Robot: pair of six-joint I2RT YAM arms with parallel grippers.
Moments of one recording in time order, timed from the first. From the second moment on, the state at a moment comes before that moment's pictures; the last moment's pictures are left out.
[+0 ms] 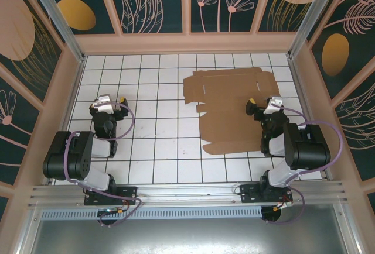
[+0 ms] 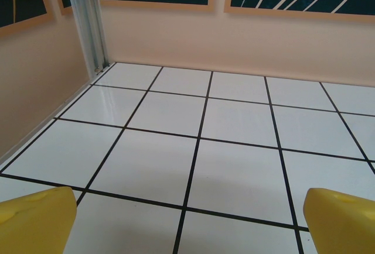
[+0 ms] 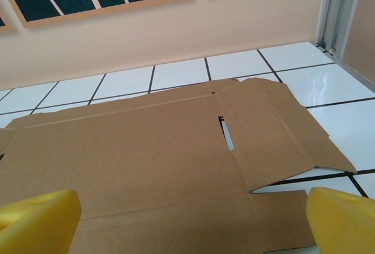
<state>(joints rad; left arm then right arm) -0.01 1.53 0.24 1.15 -0.17 -0.08 -0.06 1.58 0.21 1.22 -0.09 0.13</state>
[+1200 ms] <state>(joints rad) -0.63 0.95 0.93 -0.14 -0.40 -0.40 0.52 0.96 0.83 0.10 0.09 0.34</state>
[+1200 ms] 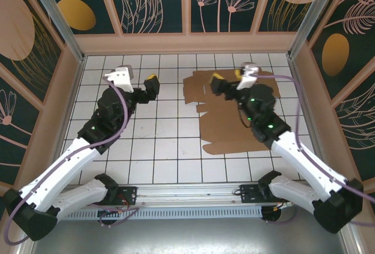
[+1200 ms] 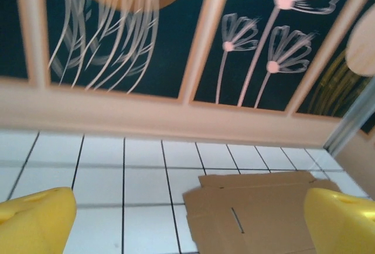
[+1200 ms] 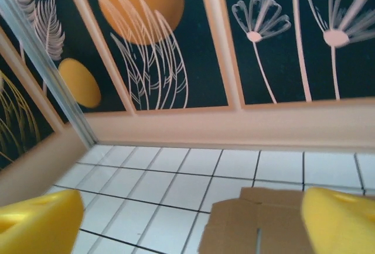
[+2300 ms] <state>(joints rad) -0.63 1.06 0.63 -0.26 -0.02 -0.72 0.71 1.81 0.98 -0.20 0.09 0.57</state>
